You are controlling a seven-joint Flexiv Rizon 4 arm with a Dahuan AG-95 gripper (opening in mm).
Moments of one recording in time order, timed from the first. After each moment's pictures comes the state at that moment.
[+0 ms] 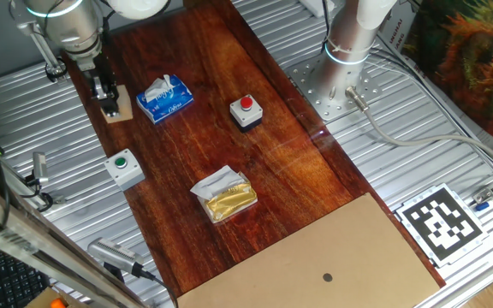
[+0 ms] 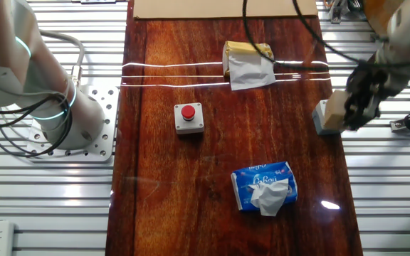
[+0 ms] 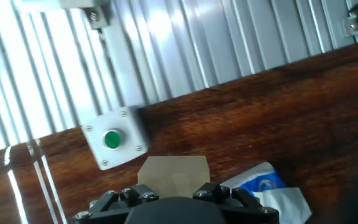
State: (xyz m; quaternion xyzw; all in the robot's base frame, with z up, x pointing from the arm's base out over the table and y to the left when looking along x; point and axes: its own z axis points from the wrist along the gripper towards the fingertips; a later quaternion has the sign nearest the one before) arm 0.647 -0.048 0.225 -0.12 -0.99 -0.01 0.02
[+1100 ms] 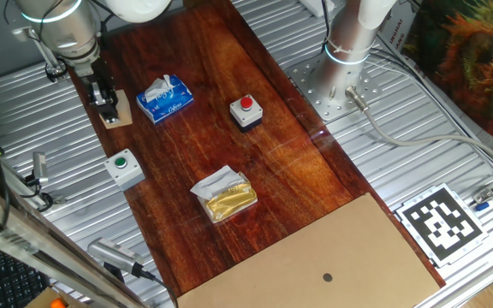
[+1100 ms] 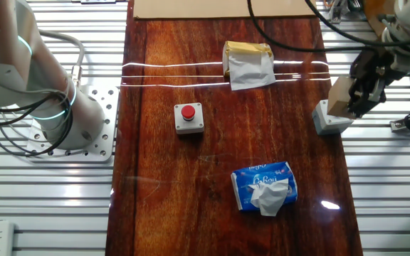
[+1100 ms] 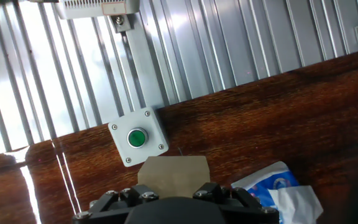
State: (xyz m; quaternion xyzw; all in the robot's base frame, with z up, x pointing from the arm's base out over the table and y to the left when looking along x) arm 0.649 -0.045 0.228 -0.10 -1.00 -0.01 0.02
